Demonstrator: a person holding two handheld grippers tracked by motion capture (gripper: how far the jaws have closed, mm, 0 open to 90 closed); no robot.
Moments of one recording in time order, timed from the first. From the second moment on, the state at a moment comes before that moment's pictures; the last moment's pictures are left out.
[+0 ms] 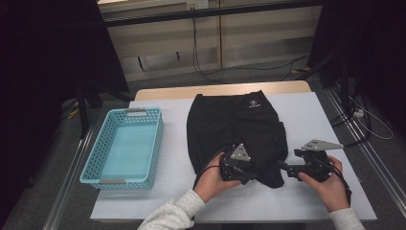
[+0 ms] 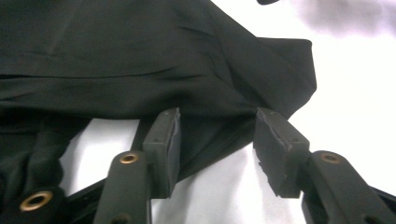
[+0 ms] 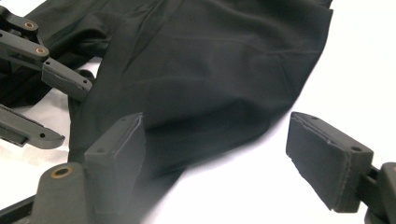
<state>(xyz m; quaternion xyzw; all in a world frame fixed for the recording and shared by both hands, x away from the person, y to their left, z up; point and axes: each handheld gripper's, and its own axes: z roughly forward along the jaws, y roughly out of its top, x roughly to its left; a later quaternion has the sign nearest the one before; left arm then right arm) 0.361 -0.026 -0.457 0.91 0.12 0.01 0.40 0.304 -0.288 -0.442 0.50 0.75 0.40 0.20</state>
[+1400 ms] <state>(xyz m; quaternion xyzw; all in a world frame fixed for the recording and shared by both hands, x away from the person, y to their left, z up) 0.411 0.032 -0.422 0.83 0.28 0.01 0.48 0.309 -0.254 -0.457 0.50 0.78 0.34 0.17</state>
